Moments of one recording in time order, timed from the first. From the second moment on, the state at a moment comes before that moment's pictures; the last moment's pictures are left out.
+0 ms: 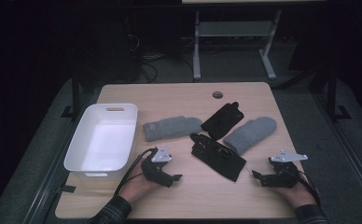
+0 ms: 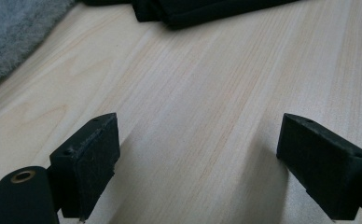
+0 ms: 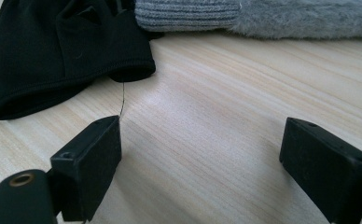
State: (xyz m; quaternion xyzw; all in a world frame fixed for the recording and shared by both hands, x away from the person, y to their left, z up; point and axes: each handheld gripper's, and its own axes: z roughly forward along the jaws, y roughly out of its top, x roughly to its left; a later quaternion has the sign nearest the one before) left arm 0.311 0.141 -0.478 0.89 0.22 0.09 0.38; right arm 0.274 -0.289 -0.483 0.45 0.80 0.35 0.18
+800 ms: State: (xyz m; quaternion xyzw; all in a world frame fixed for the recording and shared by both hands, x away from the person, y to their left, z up) left arm 0.331 0.134 -0.454 0.89 0.25 0.09 0.36; right arm 0.274 -0.290 -0.483 0.44 0.80 0.35 0.18
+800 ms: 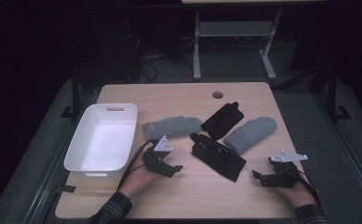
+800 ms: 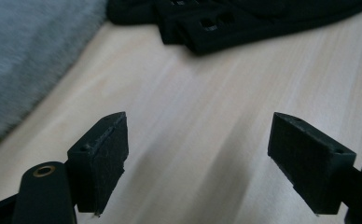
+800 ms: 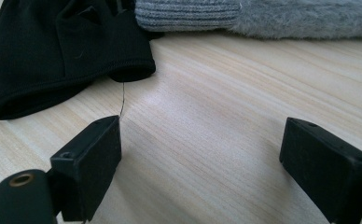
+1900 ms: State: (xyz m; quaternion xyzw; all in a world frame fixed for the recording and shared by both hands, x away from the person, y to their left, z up) left arm 0.427 0.113 -0.417 0.87 0.30 0.15 0.35; right arm 0.274 -0.289 -0.483 0.44 0.81 0.35 0.17
